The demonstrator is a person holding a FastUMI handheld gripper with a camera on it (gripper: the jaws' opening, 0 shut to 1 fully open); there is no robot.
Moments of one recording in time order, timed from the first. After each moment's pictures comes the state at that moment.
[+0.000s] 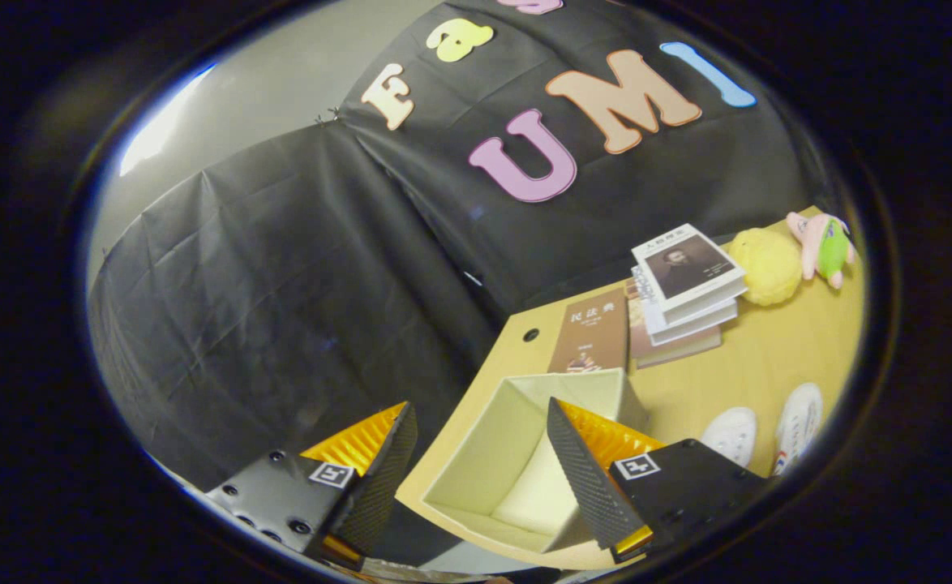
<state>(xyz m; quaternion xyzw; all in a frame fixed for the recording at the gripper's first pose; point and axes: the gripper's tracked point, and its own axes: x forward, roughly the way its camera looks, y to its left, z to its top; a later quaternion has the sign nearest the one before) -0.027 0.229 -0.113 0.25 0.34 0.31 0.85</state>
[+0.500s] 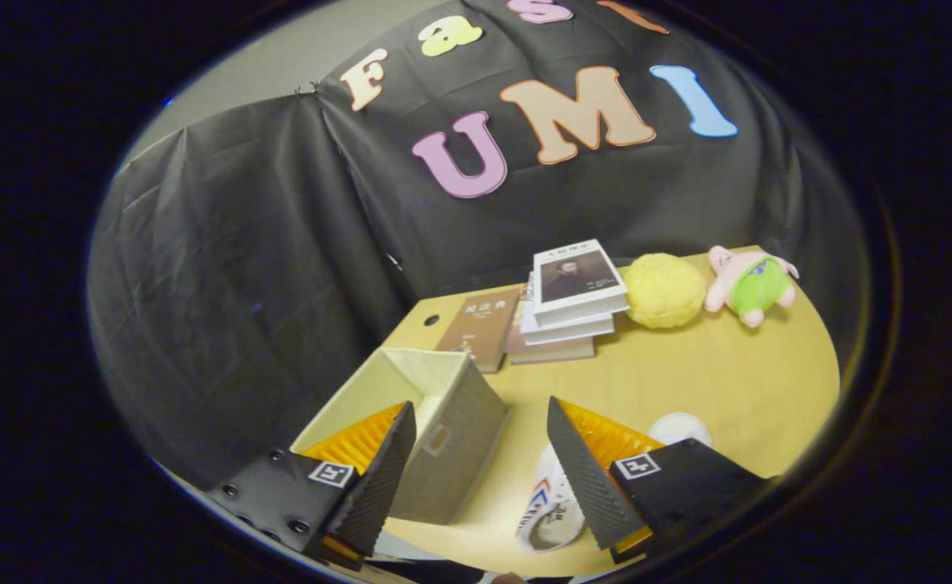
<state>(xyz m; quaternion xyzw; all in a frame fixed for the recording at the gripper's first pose) -0.015 0.096 -0.186 0.13 0.36 0.23 0.89</state>
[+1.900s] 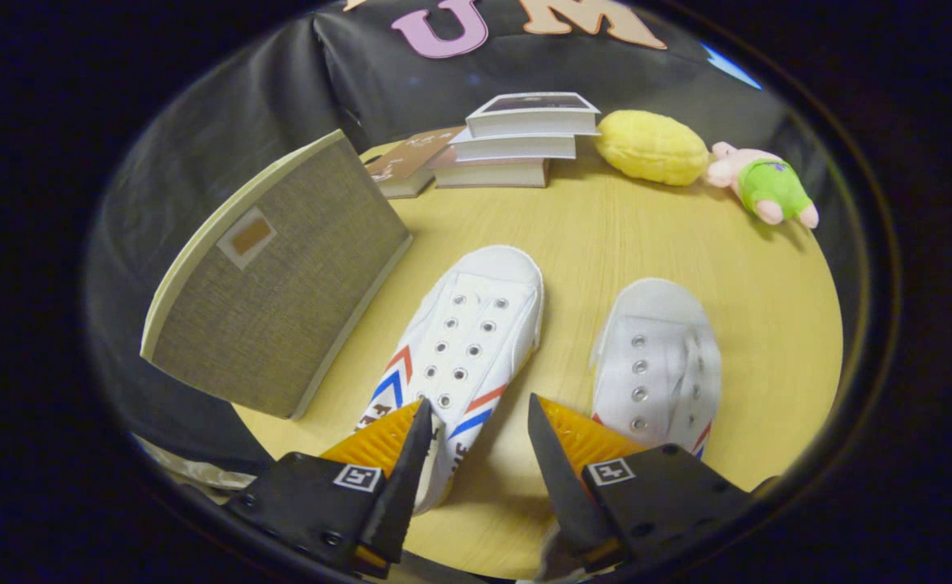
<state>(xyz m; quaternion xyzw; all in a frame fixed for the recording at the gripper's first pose) -0.065 0.049 -0.382 0.00 0.55 0.26 0.79</state>
